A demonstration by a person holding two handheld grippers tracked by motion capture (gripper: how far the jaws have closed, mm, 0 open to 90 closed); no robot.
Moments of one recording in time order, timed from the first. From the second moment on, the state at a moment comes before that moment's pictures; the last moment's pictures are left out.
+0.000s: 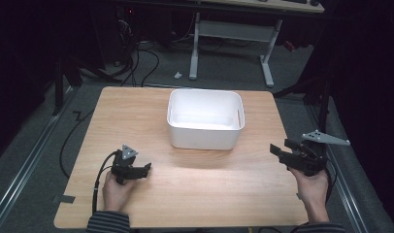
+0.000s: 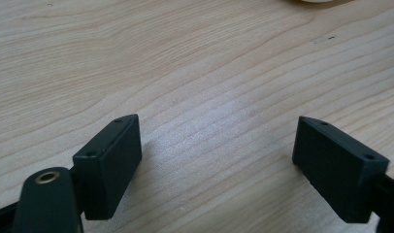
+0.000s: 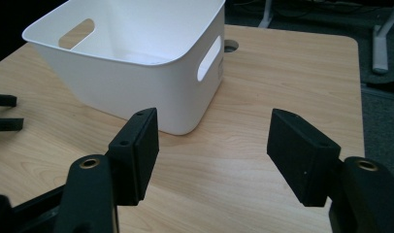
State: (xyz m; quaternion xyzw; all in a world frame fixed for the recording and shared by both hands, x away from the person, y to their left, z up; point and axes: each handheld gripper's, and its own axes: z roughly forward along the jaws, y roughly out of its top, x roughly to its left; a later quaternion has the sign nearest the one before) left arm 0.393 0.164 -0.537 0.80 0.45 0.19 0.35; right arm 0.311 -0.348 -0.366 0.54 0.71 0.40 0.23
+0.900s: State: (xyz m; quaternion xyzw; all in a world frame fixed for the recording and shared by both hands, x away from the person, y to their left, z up) left arm 0.393 0.164 -0.537 0.80 0.45 0.19 0.35; right arm 0.301 -0.325 -0.412 0.53 0.72 0.40 0.21
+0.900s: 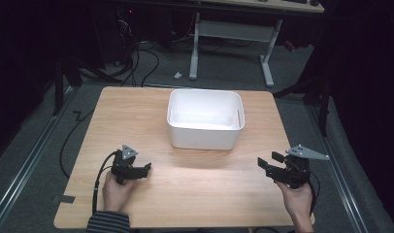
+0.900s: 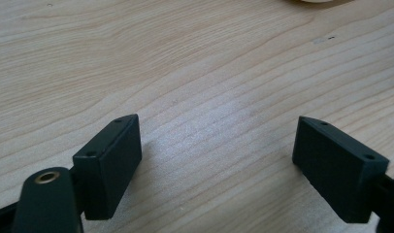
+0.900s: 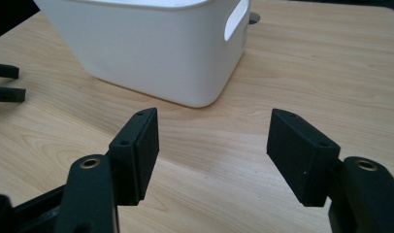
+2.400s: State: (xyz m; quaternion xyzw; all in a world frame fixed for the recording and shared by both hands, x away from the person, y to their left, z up) left arm 0.393 0.164 -0.537 0.80 0.45 0.19 0.35; right arm 0.339 -0.289 -0.488 0.54 0.74 0.34 0.19
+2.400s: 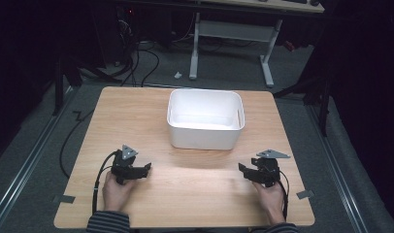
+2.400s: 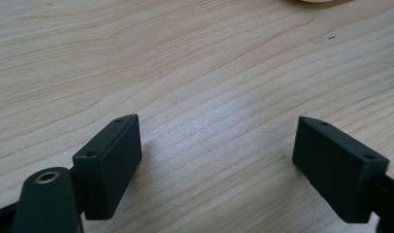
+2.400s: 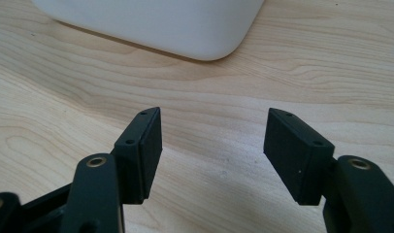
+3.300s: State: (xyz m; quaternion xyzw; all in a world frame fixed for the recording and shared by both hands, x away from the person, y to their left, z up) left arm 0.393 0.164 -0.537 0.80 0.45 0.19 0.35; right arm 0.353 -0.264 -0.519 0.52 0.77 0.31 0.22
